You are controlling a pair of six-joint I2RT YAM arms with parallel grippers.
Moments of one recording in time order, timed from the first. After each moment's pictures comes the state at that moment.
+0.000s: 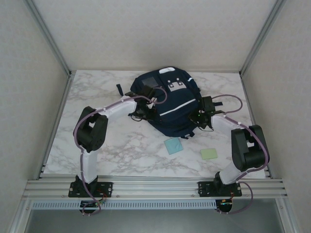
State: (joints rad) left arm -0.65 2.00 1.52 -0.76 0.12 -0.30; right arm 0.27 1.60 0.87 -0.26 -0.13 0.79
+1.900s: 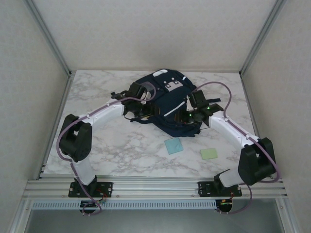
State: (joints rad) left arm -0.58 1.80 1.36 -0.55 0.35 -0.66; right arm 0.46 1.46 1.07 -0.65 -0.21 0.44
